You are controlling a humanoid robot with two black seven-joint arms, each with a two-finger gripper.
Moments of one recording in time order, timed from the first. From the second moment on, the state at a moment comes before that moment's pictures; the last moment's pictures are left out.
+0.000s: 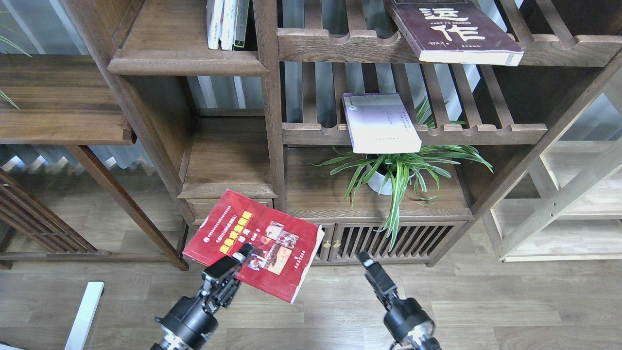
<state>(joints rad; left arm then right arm) 0.27 0.01 -1.14 -1.35 -0.13 -0.49 0.26 -0.12 0.01 1.07 0.79 -0.09 0.58 0.15</state>
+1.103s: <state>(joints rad) 0.33 0.07 -1.48 -1.69 0.22 -0.49 0.34 -0.01 -0.10 1.06 0.71 0.14 0.58 0.14</state>
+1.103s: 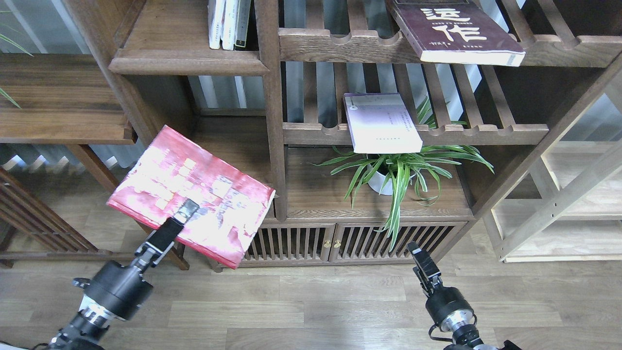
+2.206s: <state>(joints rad) 0.31 0.01 -1.75 -1.77 0.30 -0.49 0.41 0.08 -0.09 1.05 0.68 0.19 0.58 0.14</state>
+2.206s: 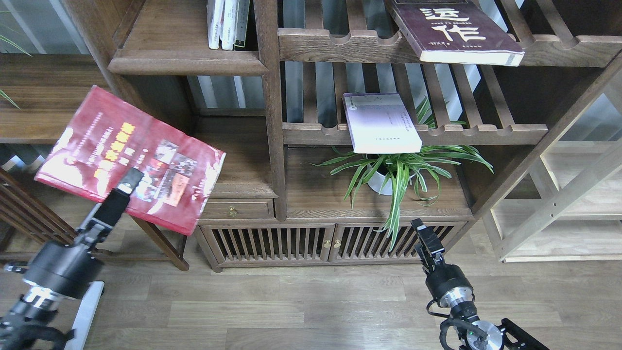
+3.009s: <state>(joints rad) 0.24 0.13 -2.08 -1.69 0.31 -0.49 0.45 0.13 -0.07 1.05 0.68 0.20 0.58 0.13</state>
